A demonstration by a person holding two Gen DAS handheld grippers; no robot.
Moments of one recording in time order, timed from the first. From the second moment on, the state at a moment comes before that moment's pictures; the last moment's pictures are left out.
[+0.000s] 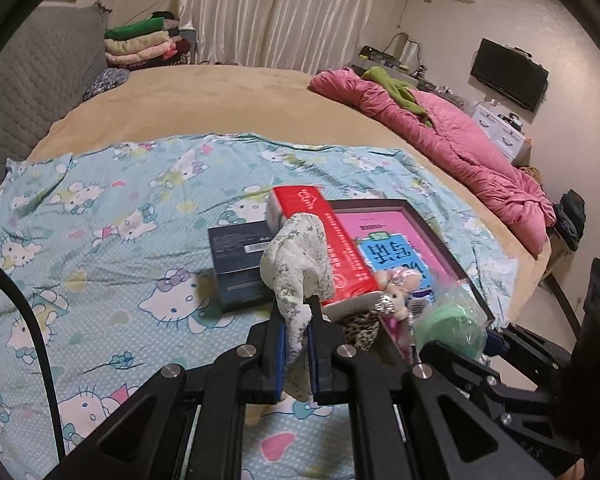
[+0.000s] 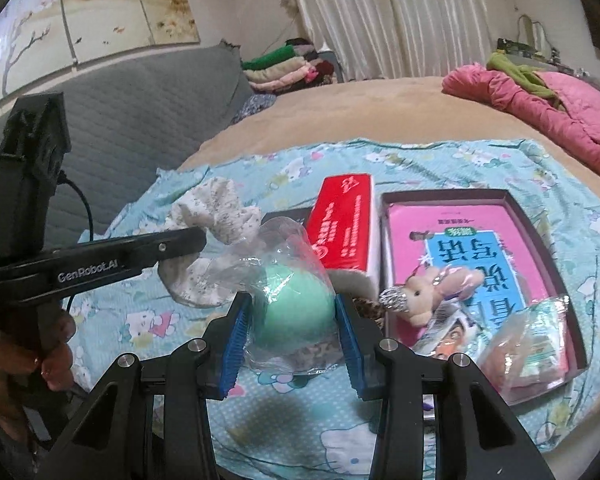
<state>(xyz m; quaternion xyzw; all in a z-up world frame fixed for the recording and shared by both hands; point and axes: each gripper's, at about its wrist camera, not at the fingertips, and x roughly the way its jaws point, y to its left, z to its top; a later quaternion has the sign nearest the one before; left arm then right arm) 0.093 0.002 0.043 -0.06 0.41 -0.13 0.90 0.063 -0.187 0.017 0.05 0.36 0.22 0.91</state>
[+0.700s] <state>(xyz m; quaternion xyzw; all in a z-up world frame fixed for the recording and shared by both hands) 0.085 -0.091 0.076 -0.02 0.39 -0.20 0.90 0.053 -0.317 0.050 0.13 0.30 0.11 0.94</state>
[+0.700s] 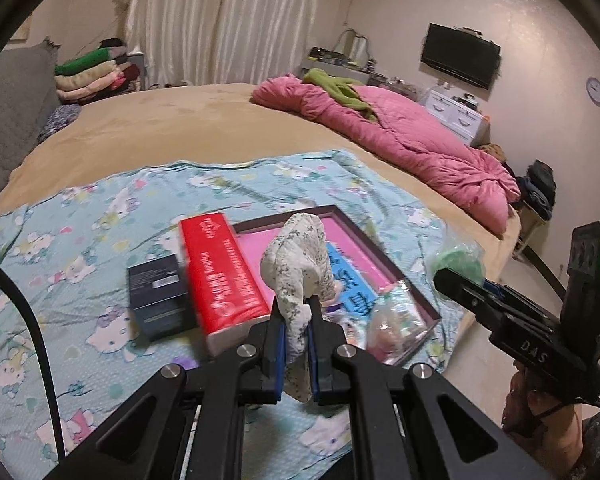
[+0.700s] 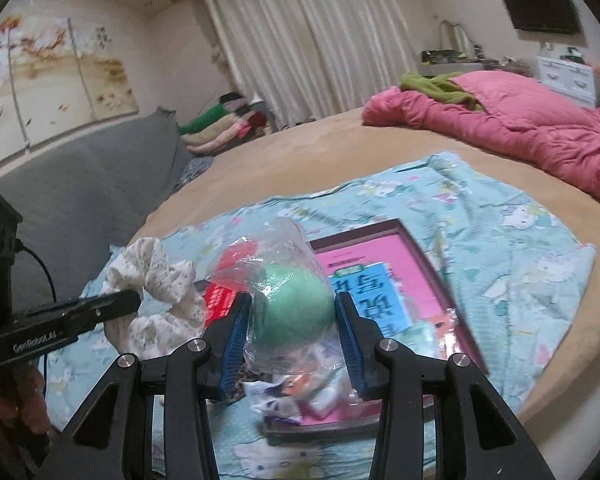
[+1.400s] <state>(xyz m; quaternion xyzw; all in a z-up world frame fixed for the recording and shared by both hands) 0.100 -0.168 0.018 -0.01 0.44 -0.27 0.86 0.050 -0.375 0.030 0.18 0.29 0.07 0.94</state>
